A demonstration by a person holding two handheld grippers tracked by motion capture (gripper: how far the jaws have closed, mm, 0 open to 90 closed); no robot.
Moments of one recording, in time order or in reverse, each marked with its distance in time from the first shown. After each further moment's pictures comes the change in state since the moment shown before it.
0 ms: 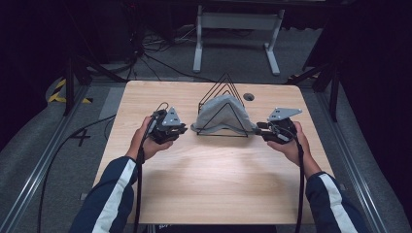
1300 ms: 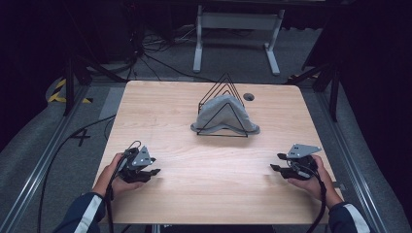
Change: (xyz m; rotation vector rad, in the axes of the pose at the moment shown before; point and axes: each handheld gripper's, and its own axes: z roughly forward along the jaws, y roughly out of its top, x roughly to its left) left arm -0.047 -0.118 -0.040 0.163 -0.050 -0.037; right arm 0.029 -0.108 -0.041 0.106 0.001 -0.003
